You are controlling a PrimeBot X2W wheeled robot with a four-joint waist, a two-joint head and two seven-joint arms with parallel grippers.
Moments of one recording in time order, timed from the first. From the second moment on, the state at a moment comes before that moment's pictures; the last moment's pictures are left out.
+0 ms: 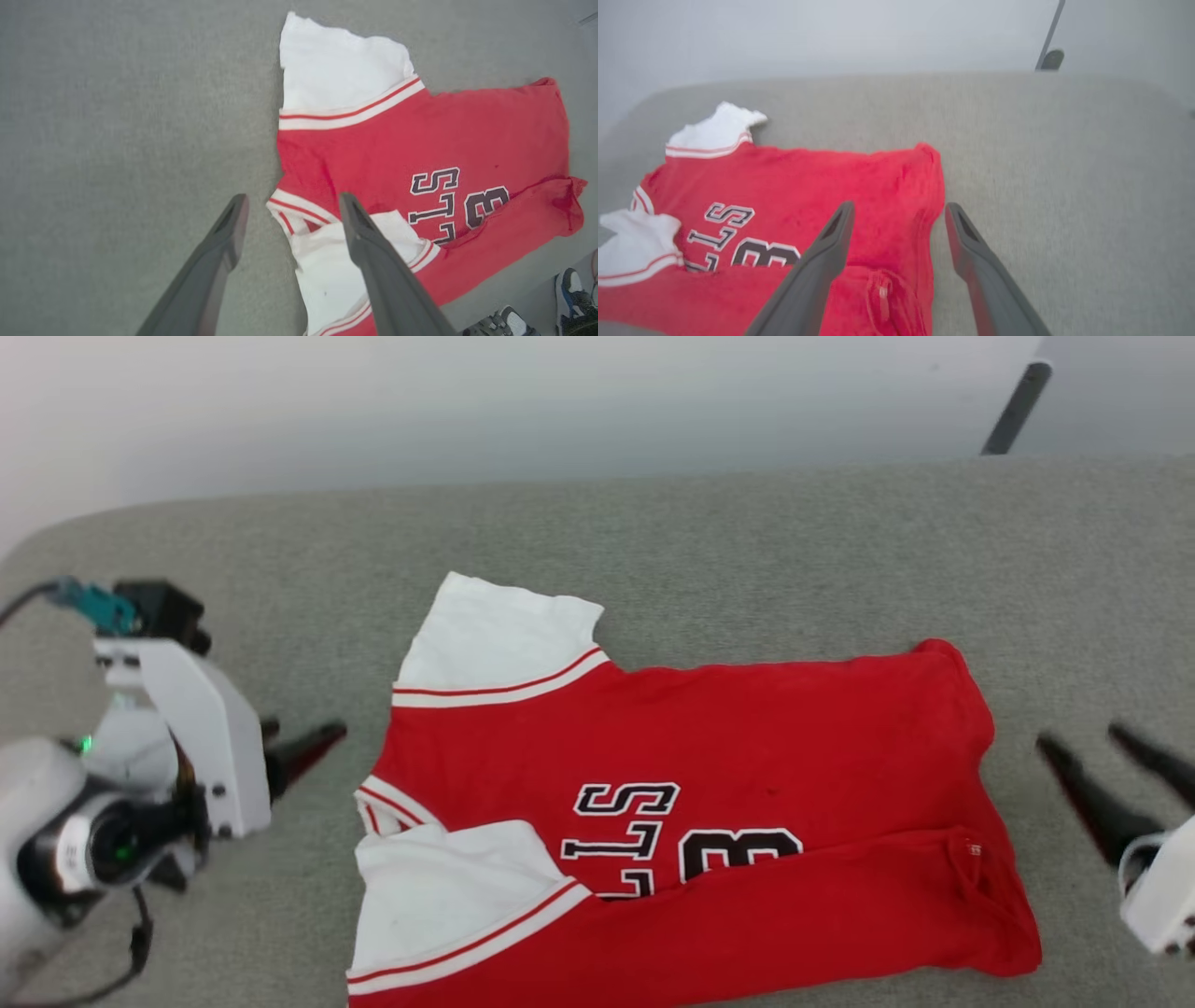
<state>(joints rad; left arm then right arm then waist) -0.86 1.04 -1.05 0.00 -1.52 0.27 0.44 -0.09 -0.35 -0.10 -0.30 0.57 0.13 0.71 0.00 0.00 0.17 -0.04</state>
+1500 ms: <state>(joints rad) -1.33 0.82 -1.09 0.63 -1.32 0.02 0.71 -0.28 -0.30 0.03 -0.24 0.37 0.13 -0.07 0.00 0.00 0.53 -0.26</state>
